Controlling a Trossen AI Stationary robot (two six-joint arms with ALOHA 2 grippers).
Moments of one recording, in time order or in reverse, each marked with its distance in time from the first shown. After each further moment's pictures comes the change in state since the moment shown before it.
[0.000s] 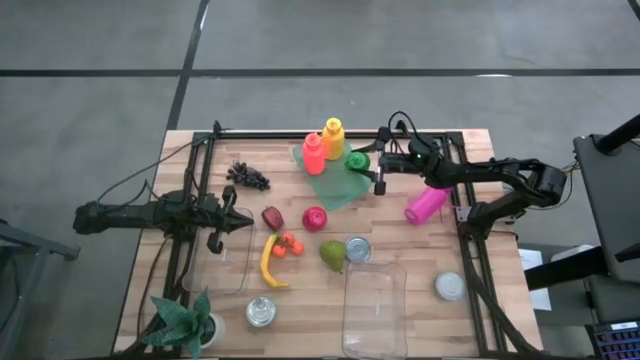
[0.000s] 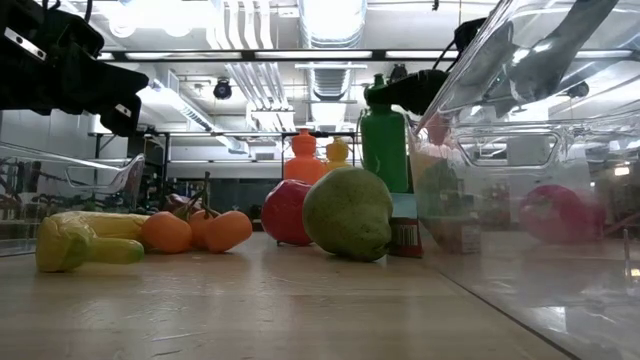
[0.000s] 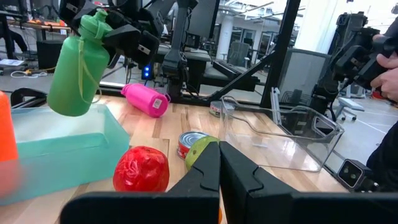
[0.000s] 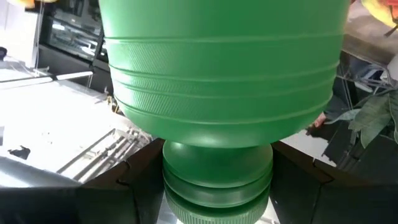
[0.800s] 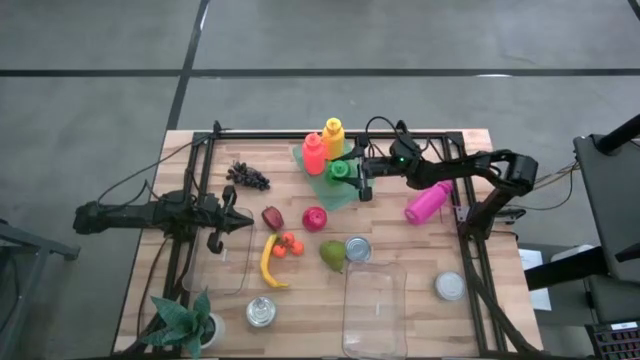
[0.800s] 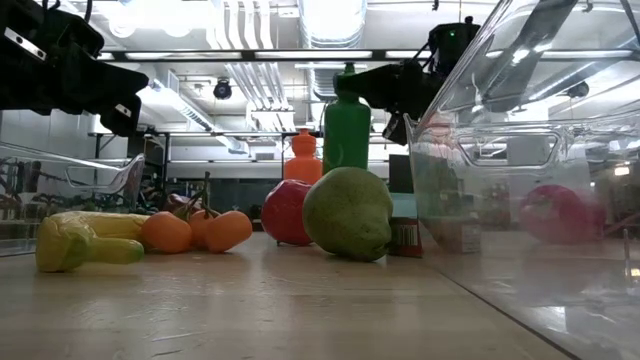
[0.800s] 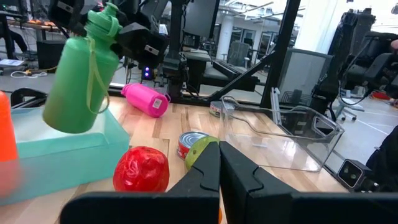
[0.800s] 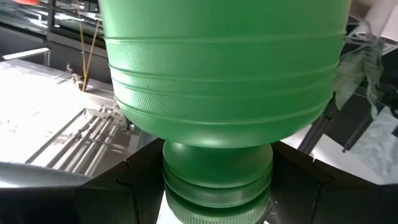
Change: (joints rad) left arm 0.000 0.000 0.000 0.000 0.000 0.000; right arm 0.090 0.227 0.132 0.201 -0.105 0.100
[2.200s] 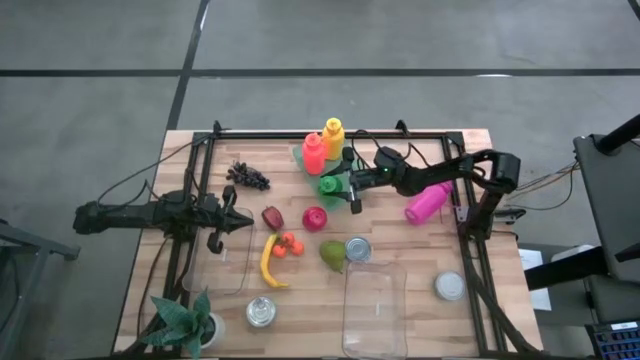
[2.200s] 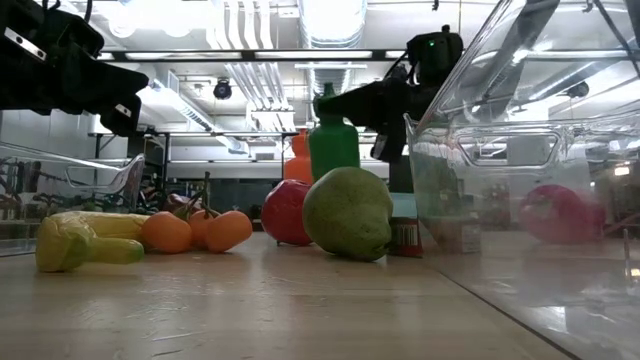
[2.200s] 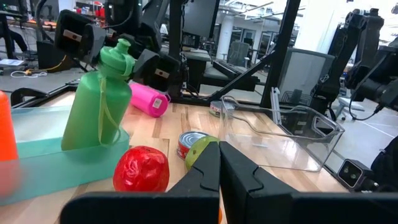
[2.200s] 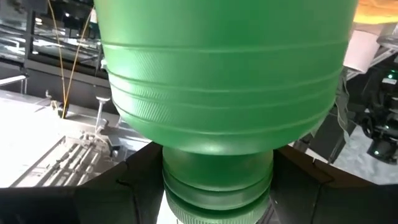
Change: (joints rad) left arm 0.000 0.000 0.000 0.000 0.000 0.000; right arm 0.091 0.125 0.057 -0.060 0.048 -0.035
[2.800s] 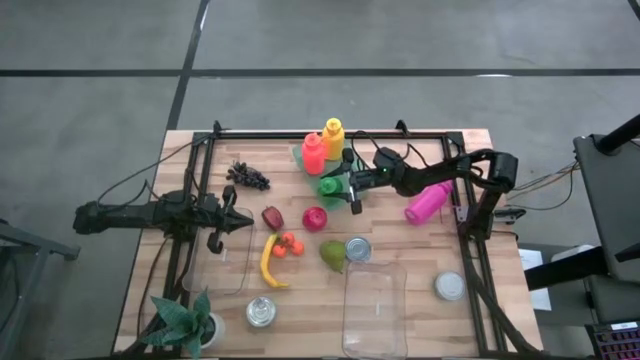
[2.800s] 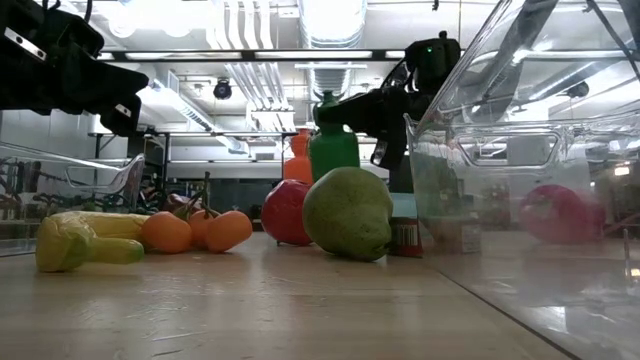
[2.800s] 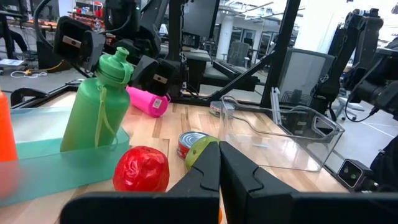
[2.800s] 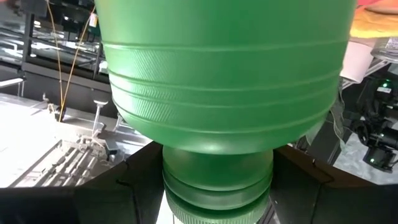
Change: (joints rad) left arm 0.000 0.000 0.000 0.000 0.000 0.000; right arm -0.007 0.017 -0.009 0.000 -0.007 -0.024
